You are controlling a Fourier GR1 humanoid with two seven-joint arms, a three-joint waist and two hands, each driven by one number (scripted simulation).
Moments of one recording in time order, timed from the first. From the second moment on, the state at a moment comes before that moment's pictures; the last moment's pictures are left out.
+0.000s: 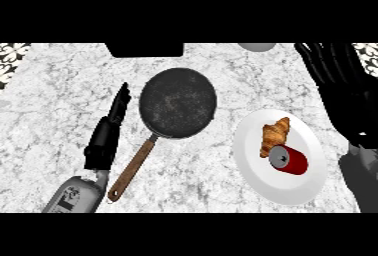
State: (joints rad) left arm -0.23 0.25 -0.35 -1.47 0.07 0.37 -0.06; right arm -0.39 -0.40 0.09 -1.72 -0.42 0.12 -0.15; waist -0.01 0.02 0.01
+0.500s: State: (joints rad) left arm -0.18 0.30 -0.20 -1.48 0.19 0.36 0.05; right arm -0.29 -0.66 0.10 -1.74 0.15 -0.15 0.03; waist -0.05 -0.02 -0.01
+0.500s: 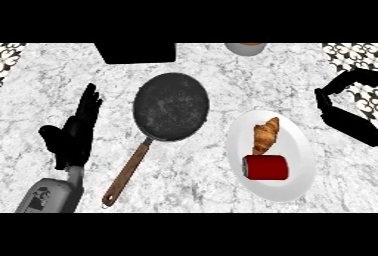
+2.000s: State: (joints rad) left arm -0.18 0.36 -0.13 -1.58 0.31 0.26 0.18; right arm -0.17 -0.58 0.57 -2.02 1.06 0.57 0.97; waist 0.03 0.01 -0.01
